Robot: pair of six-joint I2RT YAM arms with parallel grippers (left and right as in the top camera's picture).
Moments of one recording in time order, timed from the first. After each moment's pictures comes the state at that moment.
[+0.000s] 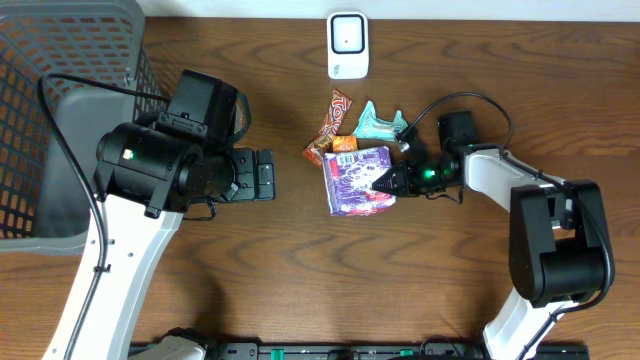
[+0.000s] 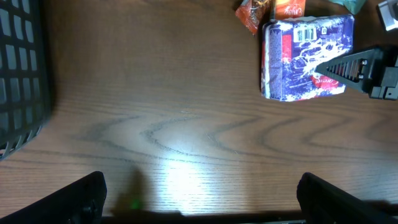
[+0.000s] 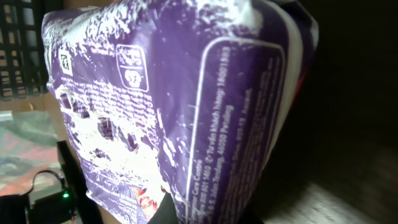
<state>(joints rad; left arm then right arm) -0.34 1.38 1.64 -1.50 0.04 -0.38 0.14 1.92 1.02 -0.43 -0.85 0.05</state>
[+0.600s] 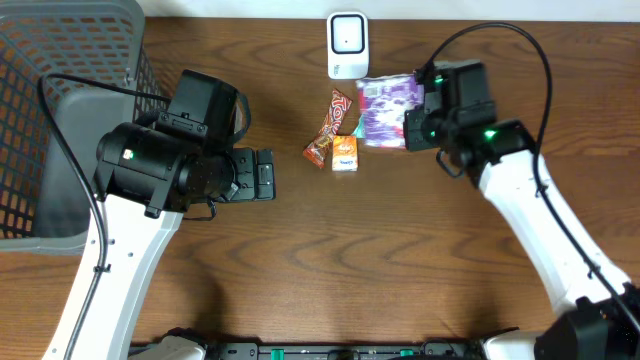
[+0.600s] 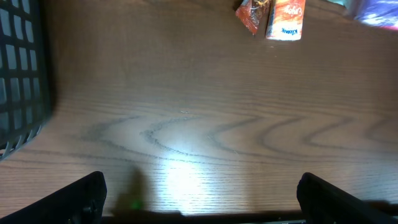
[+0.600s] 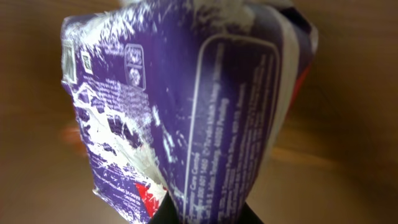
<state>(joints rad) -0.34 1.38 1.64 -1.50 0.04 -0.38 0.31 1.55 1.28 -0.64 0.07 0.16</state>
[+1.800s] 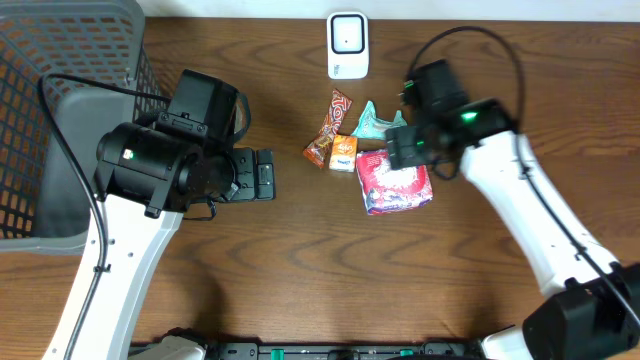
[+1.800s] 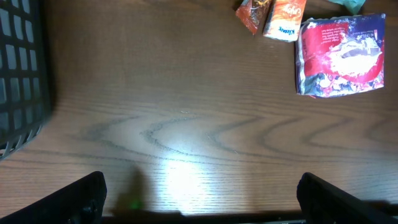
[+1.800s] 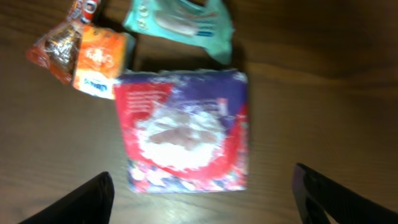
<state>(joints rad) -0.34 1.38 1.64 -1.50 0.04 -0.38 0.32 1.65 1.45 -1.03 0.02 0.17</state>
